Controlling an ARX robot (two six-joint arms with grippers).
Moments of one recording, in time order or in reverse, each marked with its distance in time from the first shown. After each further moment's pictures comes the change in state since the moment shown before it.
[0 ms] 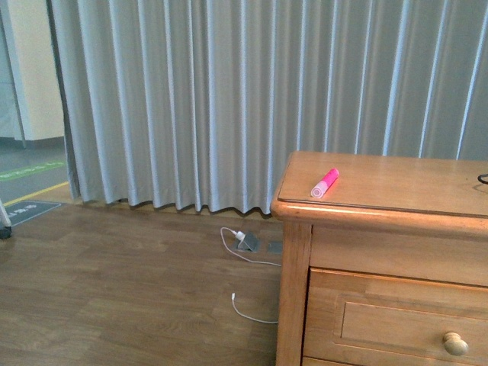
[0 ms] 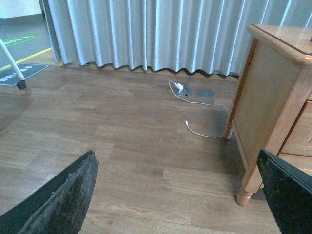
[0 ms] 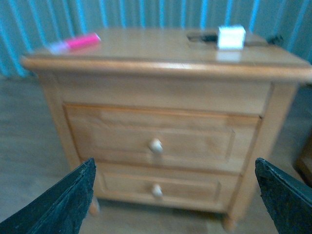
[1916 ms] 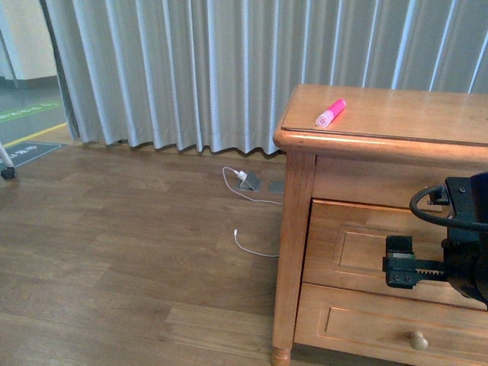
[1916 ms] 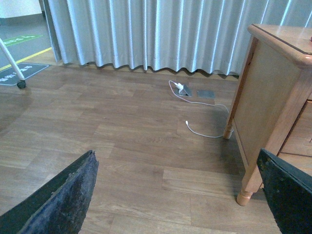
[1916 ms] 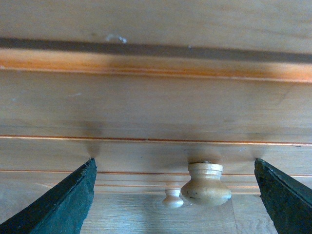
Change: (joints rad) left arm 0.000 0.000 0.000 0.000 0.000 0.000; right arm 0.106 2.050 0.866 0.672 0.201 0.113
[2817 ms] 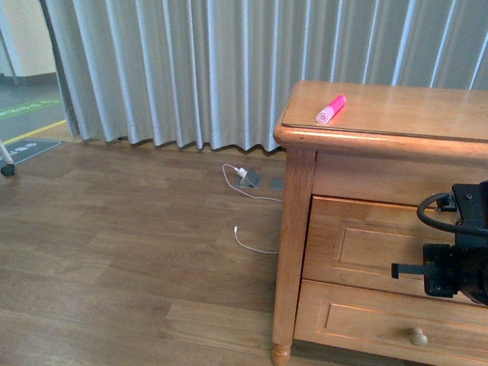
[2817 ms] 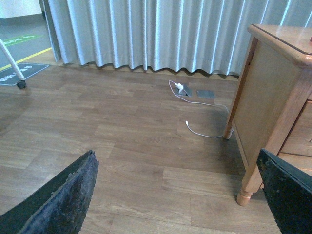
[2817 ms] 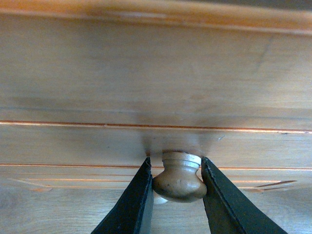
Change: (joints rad) left arm 0.000 0.000 0.000 0.000 0.000 0.000; right arm -0.030 0.025 -0.006 0.015 0.002 -0.025
